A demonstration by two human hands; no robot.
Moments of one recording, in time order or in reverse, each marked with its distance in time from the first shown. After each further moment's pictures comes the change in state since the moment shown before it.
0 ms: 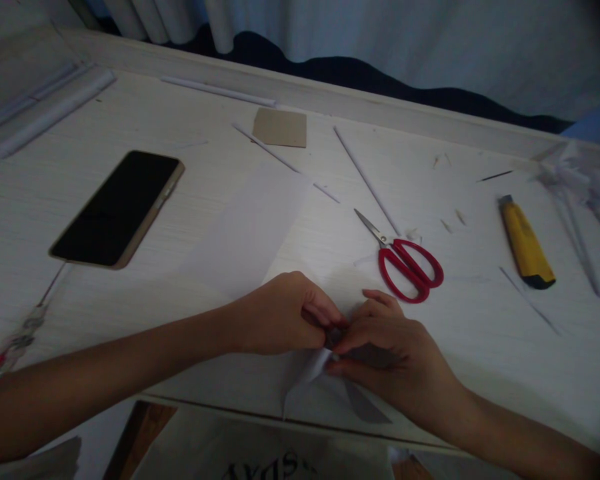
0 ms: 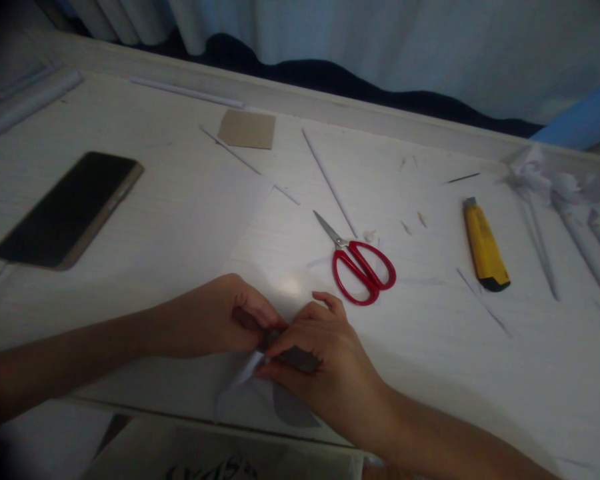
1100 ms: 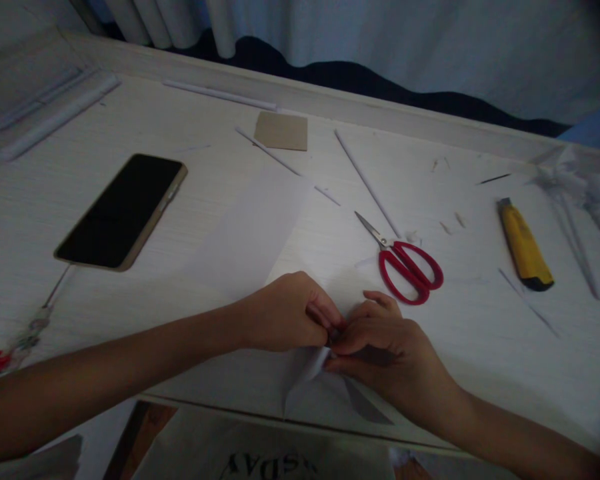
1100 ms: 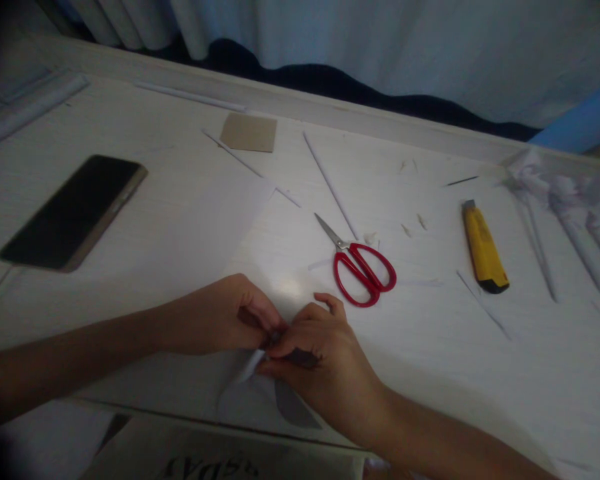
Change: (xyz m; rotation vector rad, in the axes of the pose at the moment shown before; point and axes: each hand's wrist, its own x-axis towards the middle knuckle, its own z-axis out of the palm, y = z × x) left_hand 0.004 0.000 0.001 0.017 0.019 -0.035; right_hand 0.000 0.002 0.005 -0.002 0.022 0.037
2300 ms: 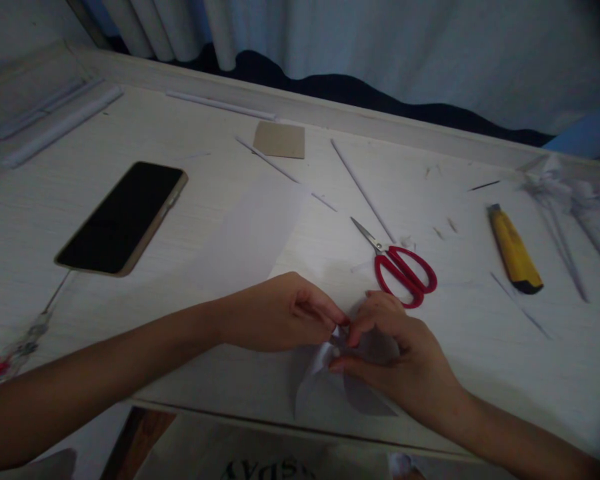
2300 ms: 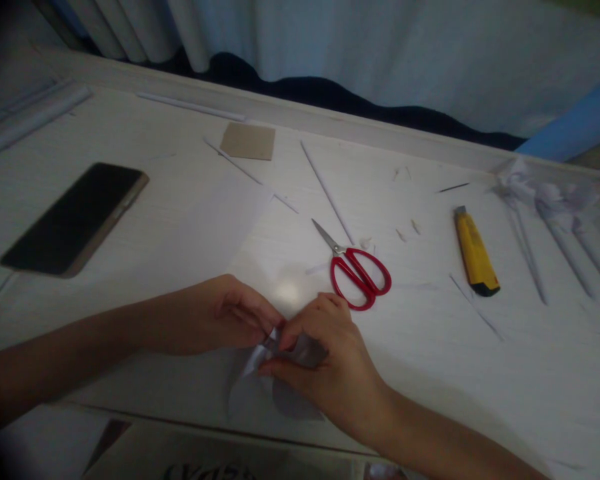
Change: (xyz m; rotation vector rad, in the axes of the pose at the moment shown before) left_hand -0.009 0.007 -0.011 -0.138 -0.108 0.024; right_hand 0.003 -0.003 -0.008 0.000 0.118 -0.025
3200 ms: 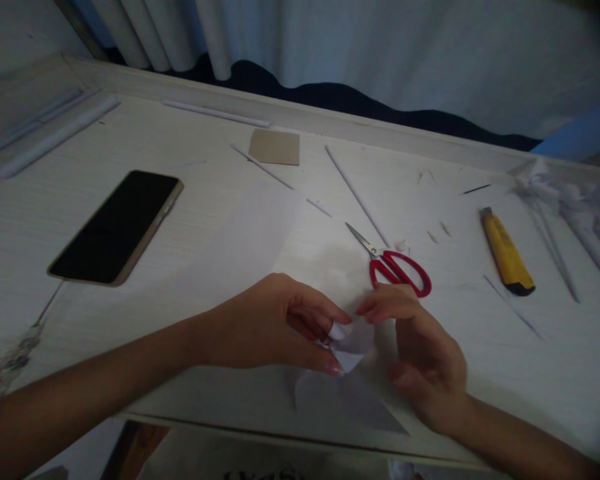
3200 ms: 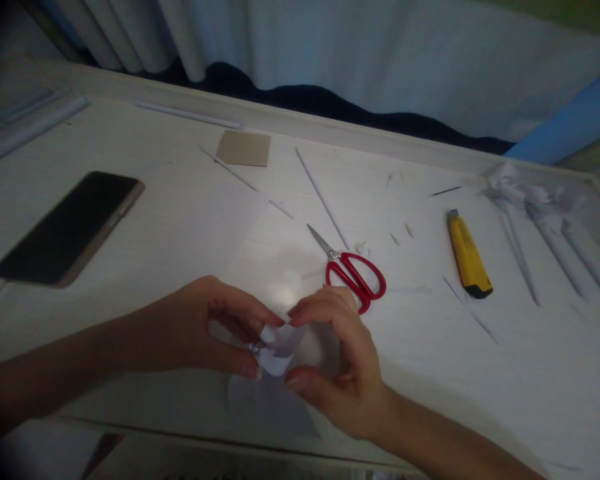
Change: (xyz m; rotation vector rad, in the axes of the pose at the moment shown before) left_hand -0.009 0.008 0.004 -0.048 0.118 0.034; right_hand -0.004 0.013 -0.009 0.209 0.167 -0.154
